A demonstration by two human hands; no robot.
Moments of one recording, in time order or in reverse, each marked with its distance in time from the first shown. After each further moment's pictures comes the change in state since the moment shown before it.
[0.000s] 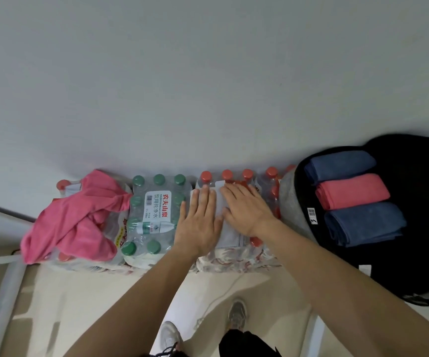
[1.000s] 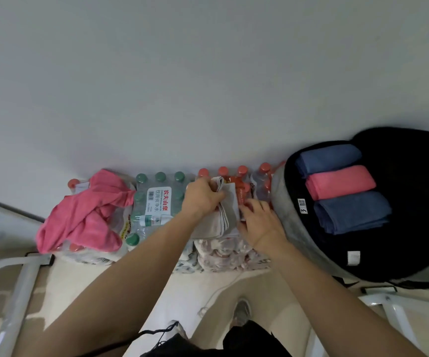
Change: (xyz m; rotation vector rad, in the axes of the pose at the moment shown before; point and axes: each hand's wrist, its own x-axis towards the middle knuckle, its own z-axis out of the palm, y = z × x) left_hand 0.031 0.037 -0.074 -0.525 0.036 -0.298; right_hand -0.072 0.005 0.021 0.141 0.090 0.213
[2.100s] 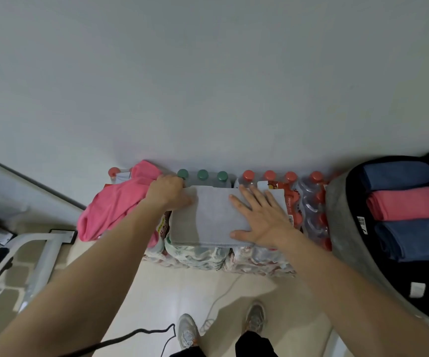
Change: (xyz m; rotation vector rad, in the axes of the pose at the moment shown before) left_hand 0.047 -0.152 -0.125 0.649 -0.119 0.010; right_hand 0.072 -0.076 0.013 -0.260 -0.220 -0.340
